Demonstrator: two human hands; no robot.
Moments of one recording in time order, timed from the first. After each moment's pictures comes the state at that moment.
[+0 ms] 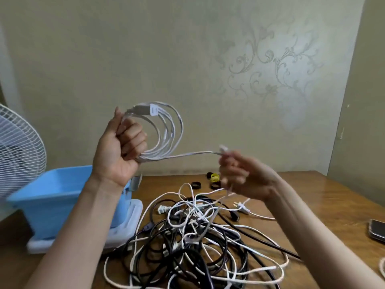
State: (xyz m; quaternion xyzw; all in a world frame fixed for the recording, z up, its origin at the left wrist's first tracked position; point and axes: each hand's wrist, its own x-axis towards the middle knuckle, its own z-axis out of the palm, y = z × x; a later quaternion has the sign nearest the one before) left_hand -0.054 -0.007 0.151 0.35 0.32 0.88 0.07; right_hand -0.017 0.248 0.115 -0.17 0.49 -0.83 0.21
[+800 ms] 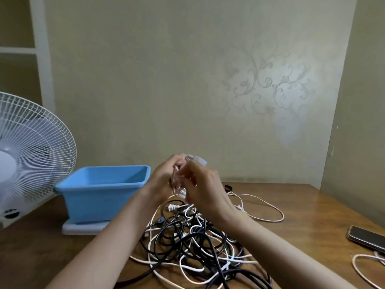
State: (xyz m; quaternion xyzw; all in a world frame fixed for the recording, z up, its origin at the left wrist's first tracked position) left_hand -0.013 0.024 0.115 0.14 0.51 0.84 0.11; right_hand 0.065 0.129 0.112 -0.25 0.83 -0.35 -0.34
